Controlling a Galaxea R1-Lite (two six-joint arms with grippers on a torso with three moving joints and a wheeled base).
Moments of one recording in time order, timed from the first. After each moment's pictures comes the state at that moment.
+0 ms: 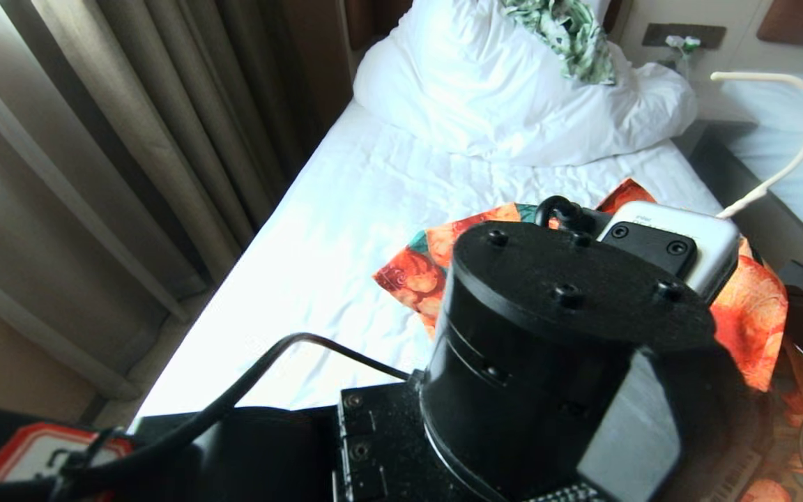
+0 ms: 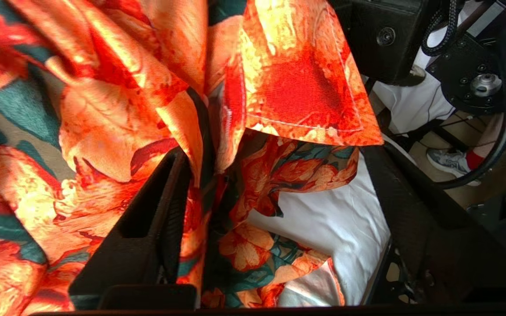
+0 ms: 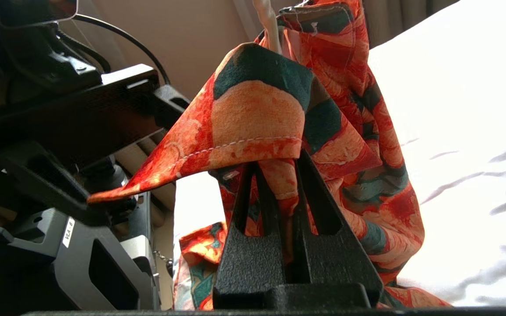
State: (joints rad) left arm -1.30 1.80 -1.19 -0.45 0.27 -0.08; right arm -0.04 1.47 -0.45 -1.39 1.25 0.46
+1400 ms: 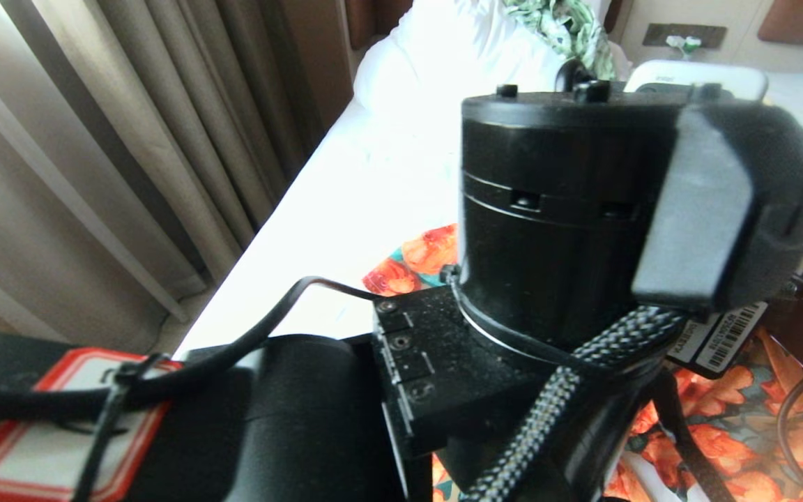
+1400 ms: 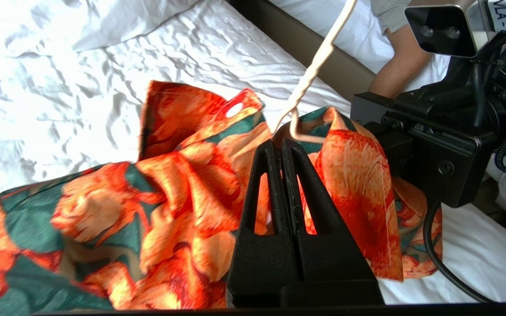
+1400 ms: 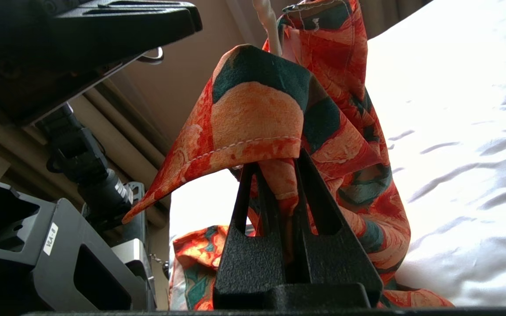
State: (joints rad) left arm -1.28 1.87 -1.39 -0.50 0.50 0.10; right arm -0.04 1.54 -0.48 -1.39 1.24 0.46
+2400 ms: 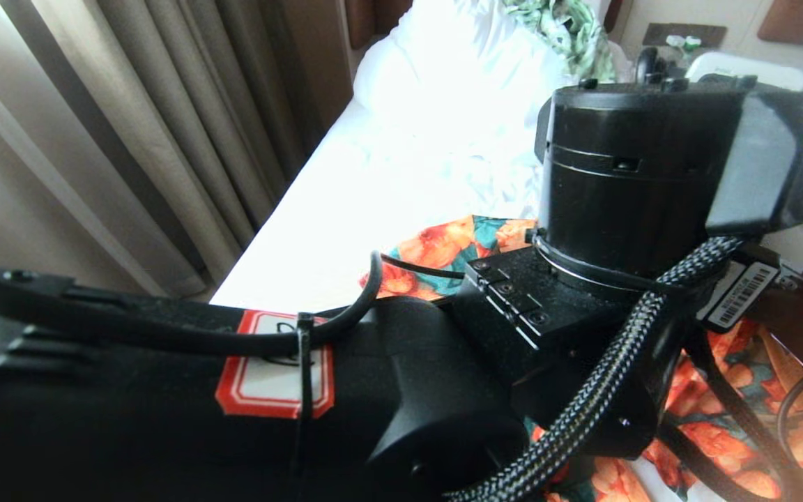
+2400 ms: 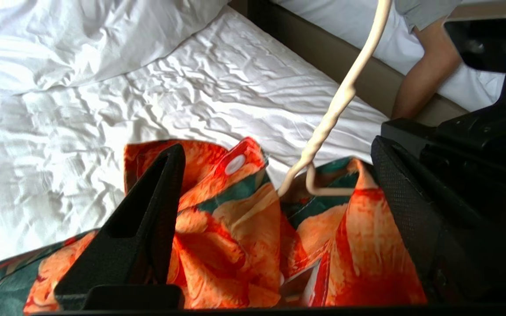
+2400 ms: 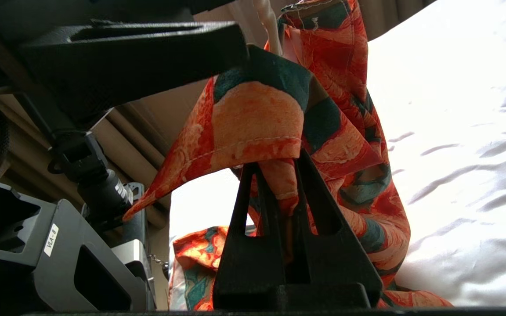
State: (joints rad) left arm -1.24 2.00 -1.59 -0.46 0.50 0.21; right arm -0.04 1.53 -0.48 -1.39 1.24 0.46
